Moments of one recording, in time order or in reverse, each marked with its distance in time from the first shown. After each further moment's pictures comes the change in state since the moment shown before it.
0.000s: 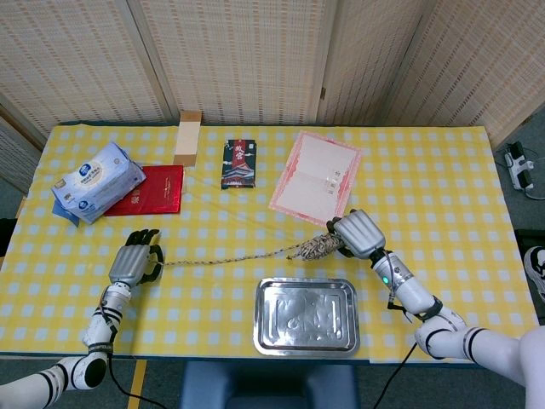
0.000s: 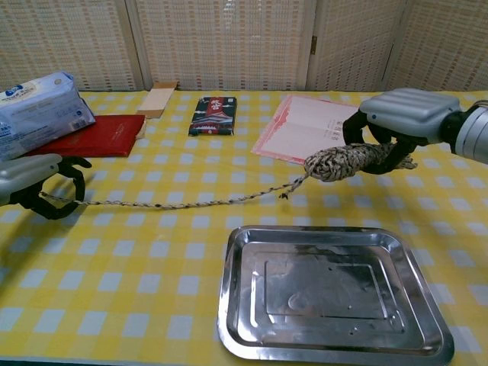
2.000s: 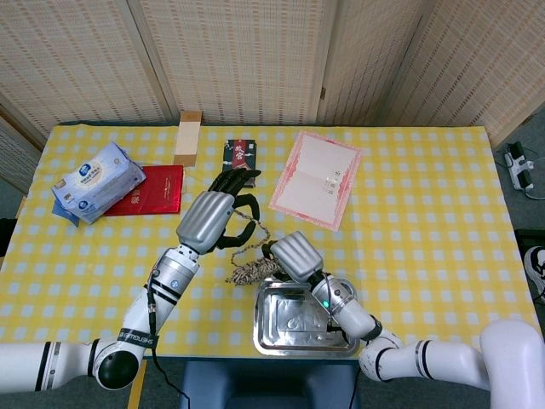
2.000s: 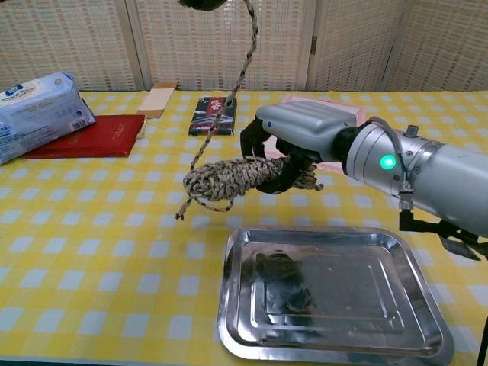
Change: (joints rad) left arm -0.406 0.281 -0.314 -0.847 -0.379 0.172 0.291; right arm 0.079 -0.174 0.107 -0.287 0.216 0.011 -0.285
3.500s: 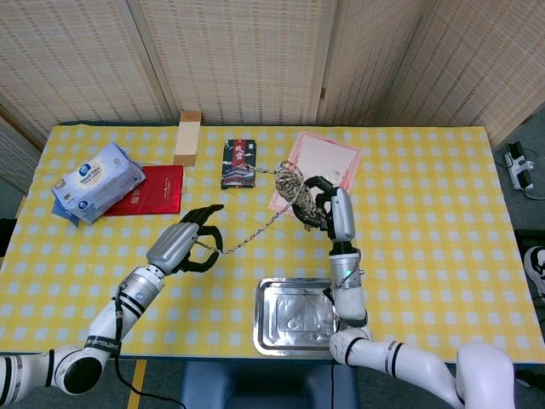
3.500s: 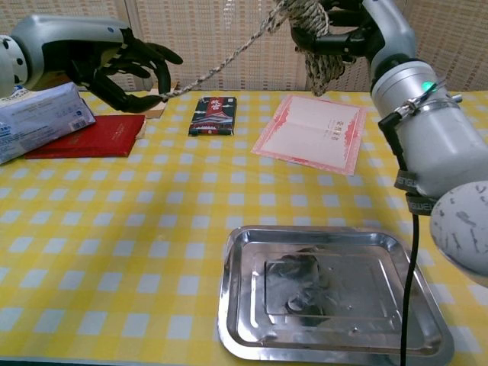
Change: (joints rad) left arm 0.138 0.121 0.227 0.095 0.154 -0.184 -0.347; right arm -0.105 -0.243 0.321 0.200 0.001 0.370 0.783
